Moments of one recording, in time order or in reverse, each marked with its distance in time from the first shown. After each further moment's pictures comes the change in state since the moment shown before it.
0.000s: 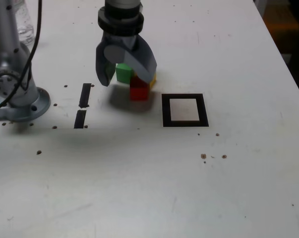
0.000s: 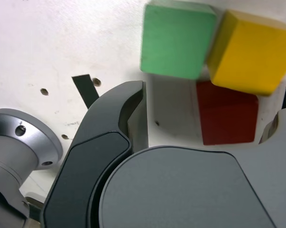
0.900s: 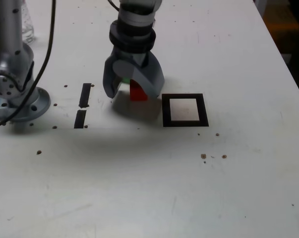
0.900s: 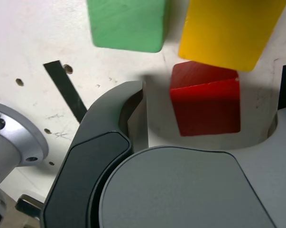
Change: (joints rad) arm -0.128 0.105 -0.044 -0.002 0.007 -0.080
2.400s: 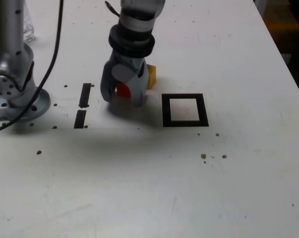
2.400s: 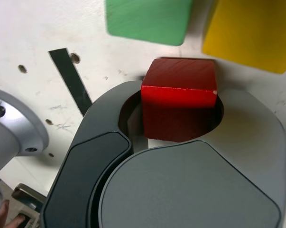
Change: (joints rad) arm 0.000 0.003 0.016 0.025 -0.019 -0.056
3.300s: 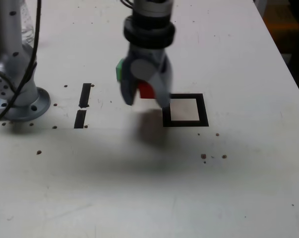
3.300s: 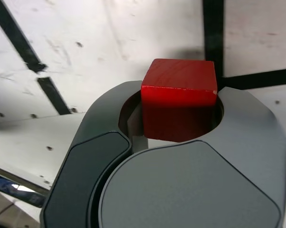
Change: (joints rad) arm -0.169 -0.001 -0.240 0.104 -0.079 -0.162
